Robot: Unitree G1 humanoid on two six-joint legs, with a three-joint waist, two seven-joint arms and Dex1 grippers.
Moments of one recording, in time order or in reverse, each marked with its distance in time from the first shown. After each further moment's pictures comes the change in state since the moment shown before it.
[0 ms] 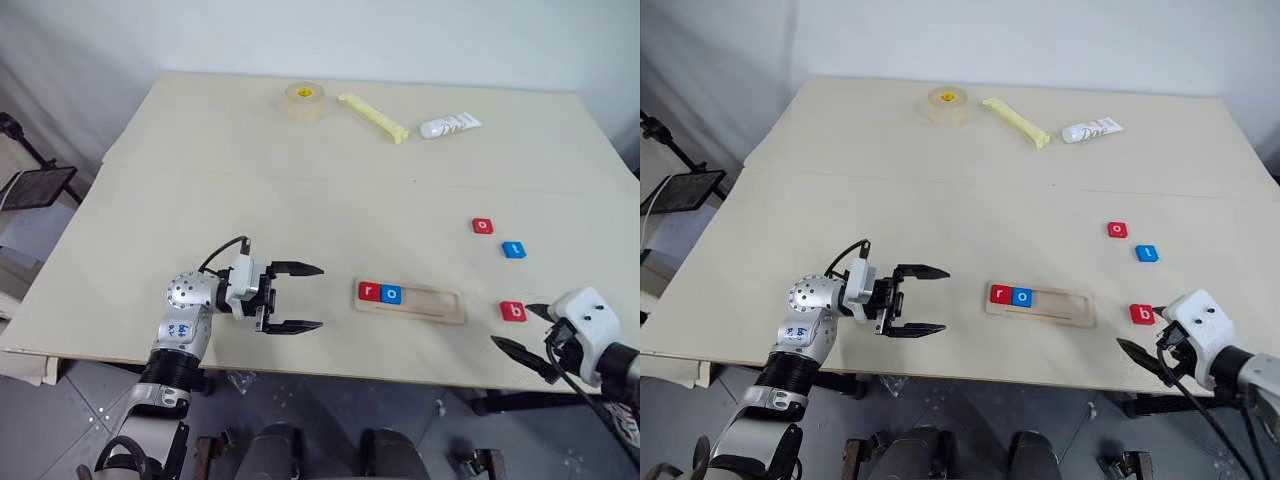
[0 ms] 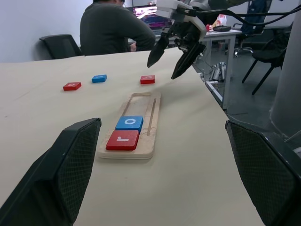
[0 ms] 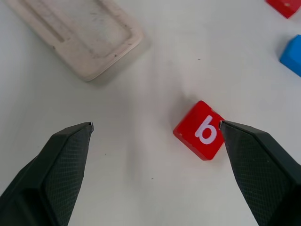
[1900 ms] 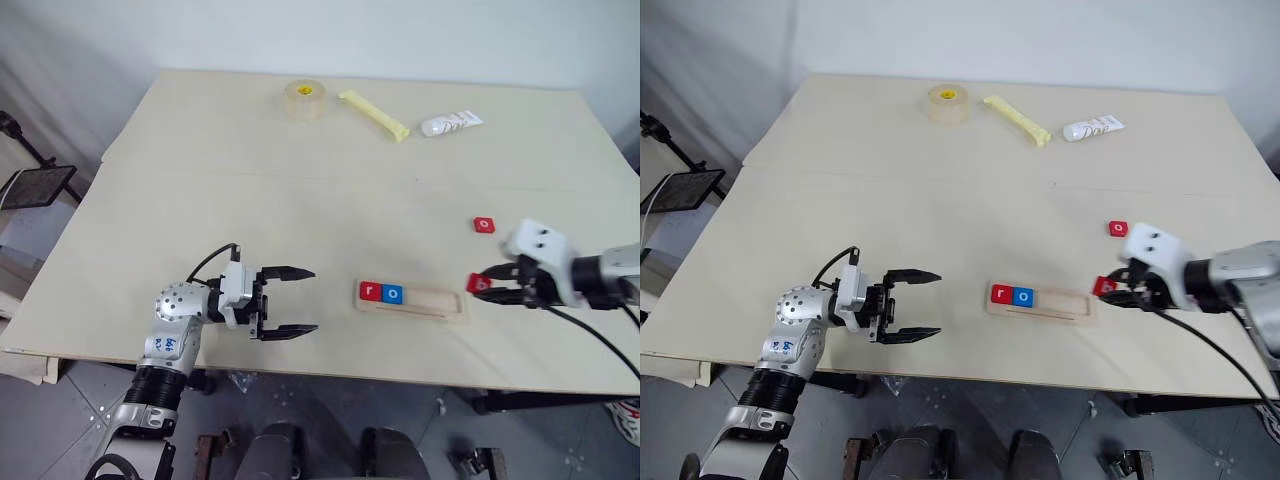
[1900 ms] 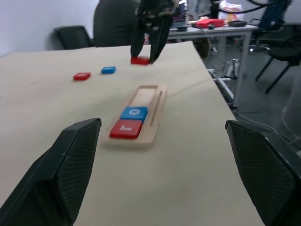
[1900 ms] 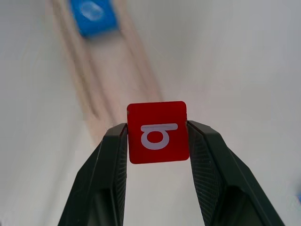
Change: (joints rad) left arm 0.065 0.039 -0.008 -0.099 -0.008 0.019 0.066; right arm -0.728 -0.162 0.508 0.060 -0.131 0.284 0.338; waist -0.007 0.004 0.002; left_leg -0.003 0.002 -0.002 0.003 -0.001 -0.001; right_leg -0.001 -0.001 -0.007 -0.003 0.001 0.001
